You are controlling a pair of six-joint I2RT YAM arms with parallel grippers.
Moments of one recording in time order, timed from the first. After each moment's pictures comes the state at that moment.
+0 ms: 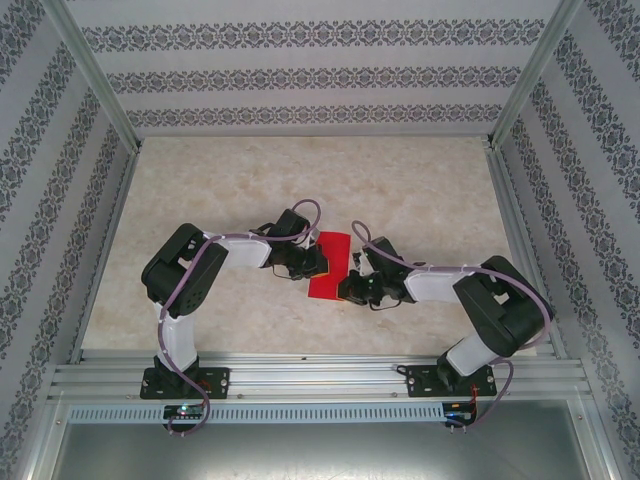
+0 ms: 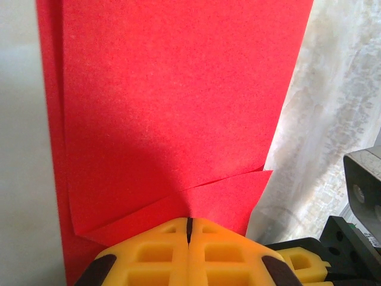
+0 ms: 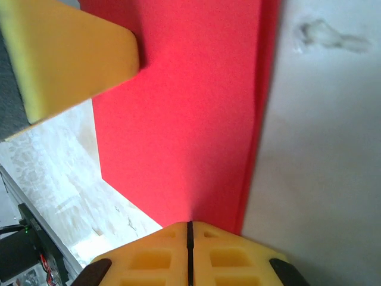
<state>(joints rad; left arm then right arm) -0.58 1.94 1.02 -0.09 0.57 -0.81 0.58 1.55 0.53 0.02 -0.54 0.84</state>
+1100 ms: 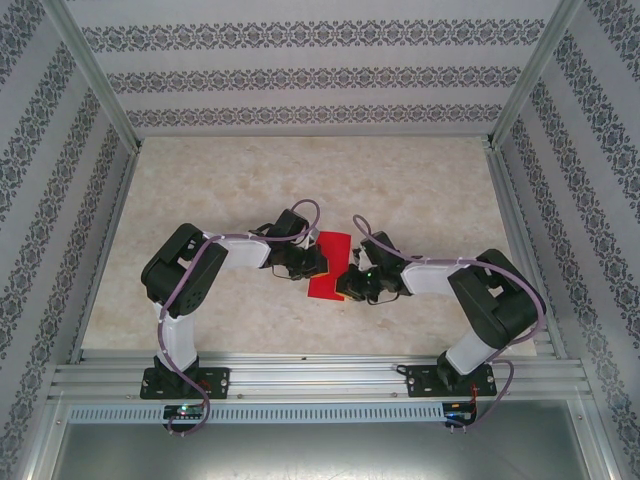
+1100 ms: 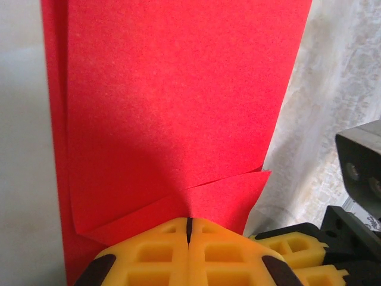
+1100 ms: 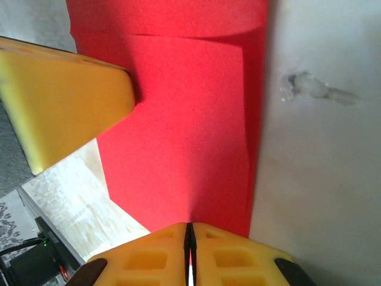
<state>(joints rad) -0.58 1.94 1.01 -0.08 0.58 -0.81 0.55 1.61 0.59 0.00 -0.57 0.89</state>
